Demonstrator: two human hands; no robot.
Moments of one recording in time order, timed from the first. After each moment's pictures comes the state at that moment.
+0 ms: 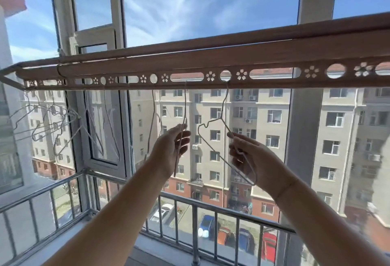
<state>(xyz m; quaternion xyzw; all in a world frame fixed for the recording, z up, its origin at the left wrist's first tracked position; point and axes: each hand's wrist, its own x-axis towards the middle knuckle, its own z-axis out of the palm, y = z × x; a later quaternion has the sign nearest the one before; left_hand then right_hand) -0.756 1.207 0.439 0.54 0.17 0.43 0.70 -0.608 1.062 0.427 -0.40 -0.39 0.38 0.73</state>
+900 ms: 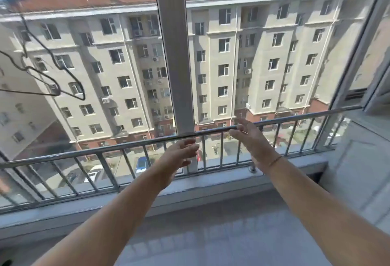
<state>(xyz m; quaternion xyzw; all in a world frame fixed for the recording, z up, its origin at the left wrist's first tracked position) -0.612 0.976 0.239 0.72 0.10 0.01 0.69 -0.509 0.775 0.240 -0.67 -0.17 0.12 0.72</state>
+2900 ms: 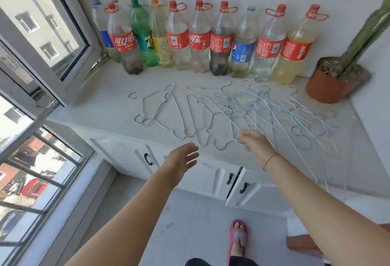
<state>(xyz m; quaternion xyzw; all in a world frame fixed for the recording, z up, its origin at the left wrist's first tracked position) -0.179 0.013 0.039 0.59 0.01 -0.49 0.65 -0.322 -0.176 0.043 -0.60 0.47 -0.18 0.62</state>
